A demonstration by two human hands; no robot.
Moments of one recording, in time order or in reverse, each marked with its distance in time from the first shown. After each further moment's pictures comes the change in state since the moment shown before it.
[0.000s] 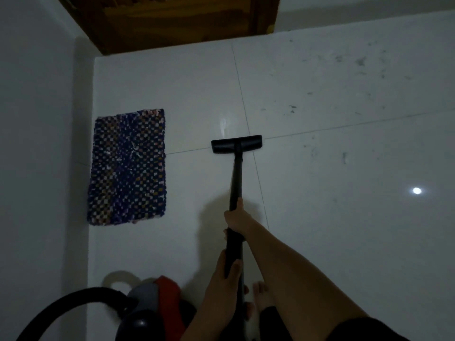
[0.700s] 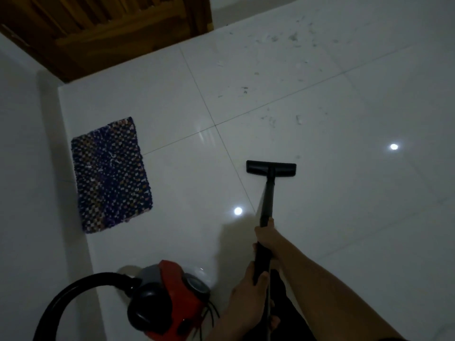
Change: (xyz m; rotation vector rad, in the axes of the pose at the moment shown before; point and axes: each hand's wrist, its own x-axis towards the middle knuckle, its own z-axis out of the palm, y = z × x) left_hand -0.109 -0.111 0.082 0.411 -0.291 0.075; right_hand -0.106 0.211 -0.051 0.324 0.182 0.077
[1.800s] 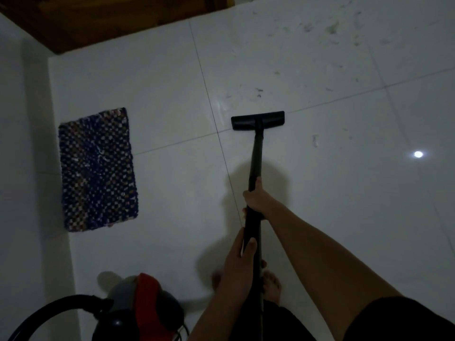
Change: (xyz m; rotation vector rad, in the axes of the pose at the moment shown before) left_hand 0.161 0.176 -0.035 -0.496 0.220 -0.082; right_hand 0.120 -0.242 -0.055 -0.231 -0.156 -0.084
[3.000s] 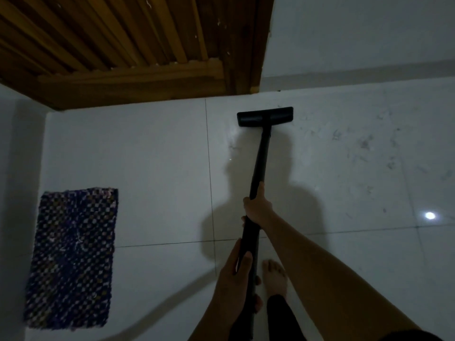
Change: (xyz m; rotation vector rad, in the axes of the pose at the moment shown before) left_hand 0.250 0.385 0.003 -0.127 0.021 -0.017; right_hand 0.195 -0.417 -0.113 -0.101 0.061 -0.066
